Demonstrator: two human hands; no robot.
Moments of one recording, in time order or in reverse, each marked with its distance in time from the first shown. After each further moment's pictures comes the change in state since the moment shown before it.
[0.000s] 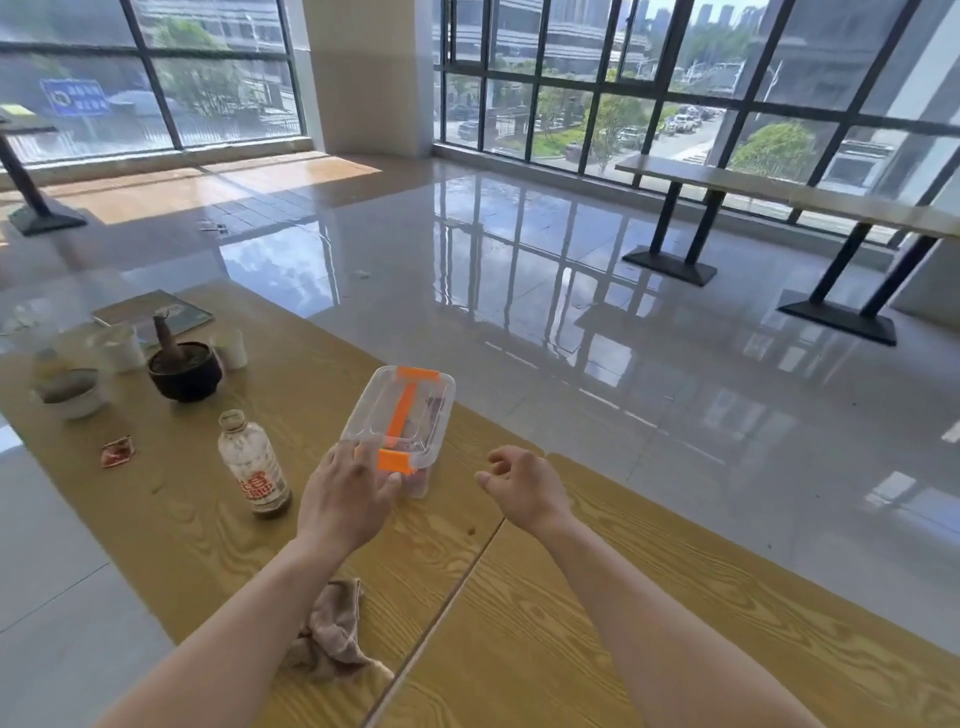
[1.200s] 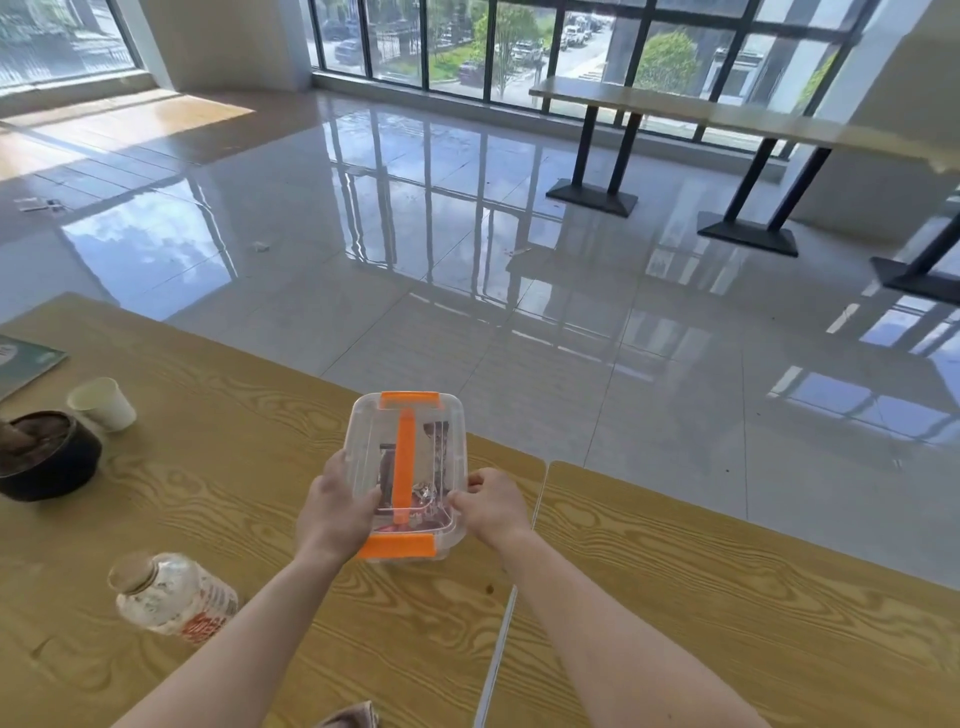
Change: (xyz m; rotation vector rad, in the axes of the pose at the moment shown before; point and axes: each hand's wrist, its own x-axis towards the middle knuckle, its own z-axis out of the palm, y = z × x) left_hand 0.173 -0.054 0.070 -0.379 -0.171 -0.146; right_hand 0.140 -0.014 0.081 0.323 0.042 0.473
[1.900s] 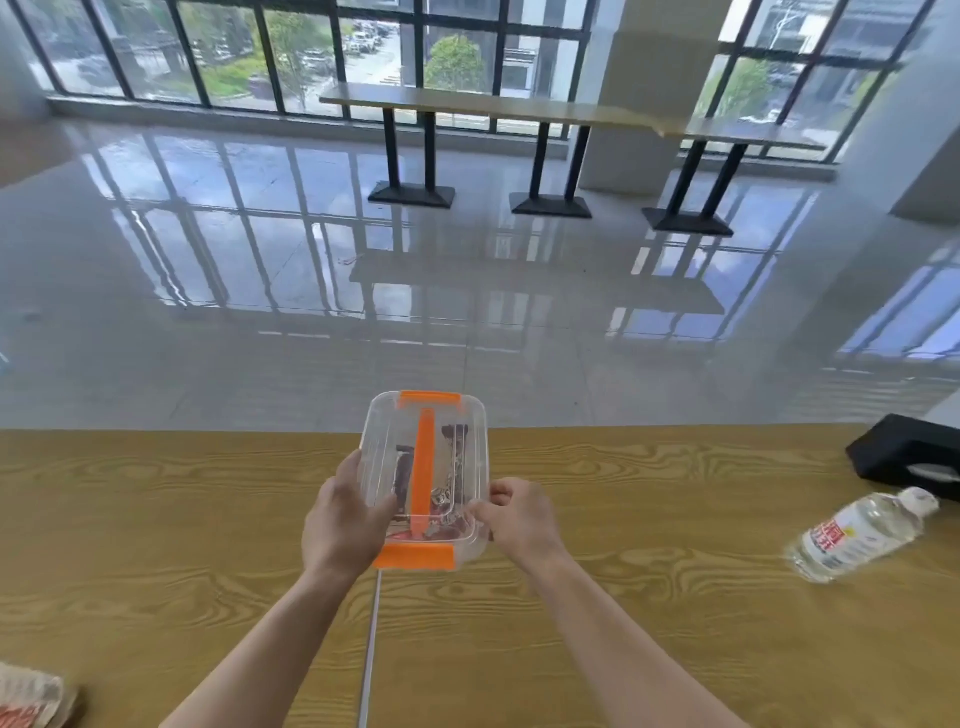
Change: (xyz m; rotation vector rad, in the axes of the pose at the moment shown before) left_hand -0.138 0.119 0.080 0.005 -0.222 0.397; right_hand -0.149 0.131 -0.133 0.287 0.361 0.093
